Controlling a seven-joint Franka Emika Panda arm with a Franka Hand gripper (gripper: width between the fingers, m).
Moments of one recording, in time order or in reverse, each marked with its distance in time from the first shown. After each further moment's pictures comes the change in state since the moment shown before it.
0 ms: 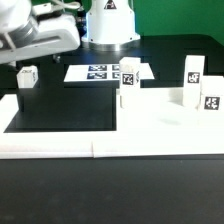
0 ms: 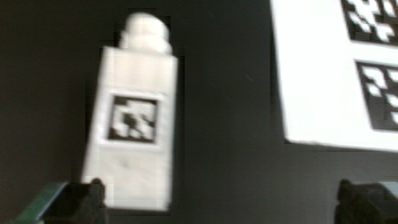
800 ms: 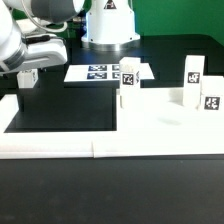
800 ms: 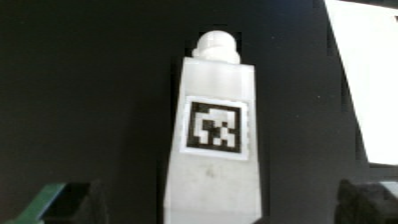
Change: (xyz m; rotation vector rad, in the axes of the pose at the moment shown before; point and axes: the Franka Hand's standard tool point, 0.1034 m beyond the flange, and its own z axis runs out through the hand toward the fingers) arm 0.005 0.021 0.022 -0.033 -0.107 0.069
